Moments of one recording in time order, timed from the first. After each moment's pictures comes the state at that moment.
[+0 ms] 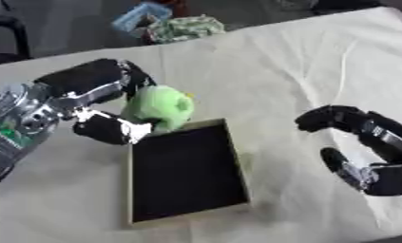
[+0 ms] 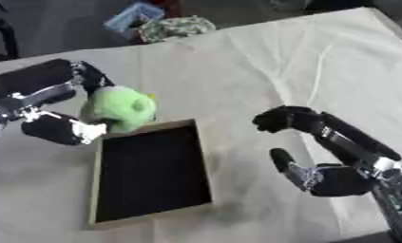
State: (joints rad) left arm -0.75 0.79 -0.55 -1.79 -0.43 0.13 -0.41; right arm -0.31 -0.44 0.11 -1.89 0.11 -0.26 0.66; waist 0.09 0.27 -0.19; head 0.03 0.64
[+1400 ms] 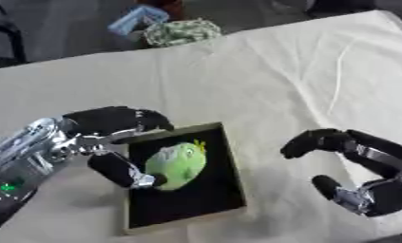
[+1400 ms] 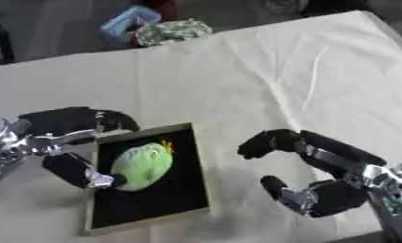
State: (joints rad) left arm -0.69 0.77 -0.55 -1.78 -0.56 0.06 -0.54; right arm -0.31 -0.44 0.11 -1.89 0.08 -0.25 0.77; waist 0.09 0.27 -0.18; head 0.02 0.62
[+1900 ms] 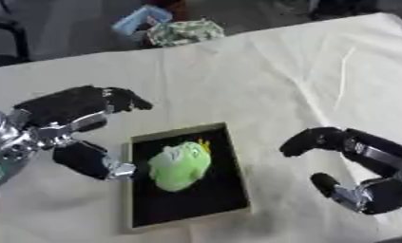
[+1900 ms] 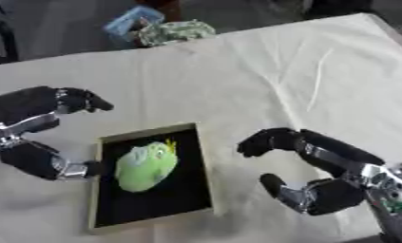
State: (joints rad) left arm -0.55 0.86 -0.37 -1.98 -0.47 0.14 -0.36; right arm -0.31 -0.43 0.10 -1.89 0.08 -0.24 0.75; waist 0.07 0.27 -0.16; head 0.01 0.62
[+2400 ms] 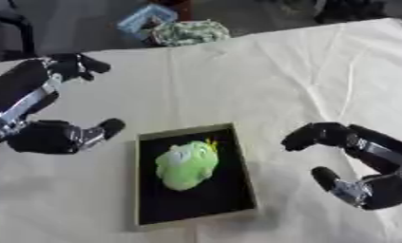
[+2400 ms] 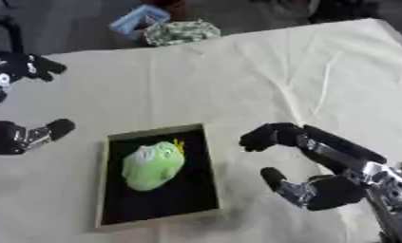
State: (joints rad) left arm -0.38 0.75 -0.19 -1.99 -0.40 0.19 -0.05; right arm -0.31 -0.43 0.09 -1.89 0.09 -0.25 0.71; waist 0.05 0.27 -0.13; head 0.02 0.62
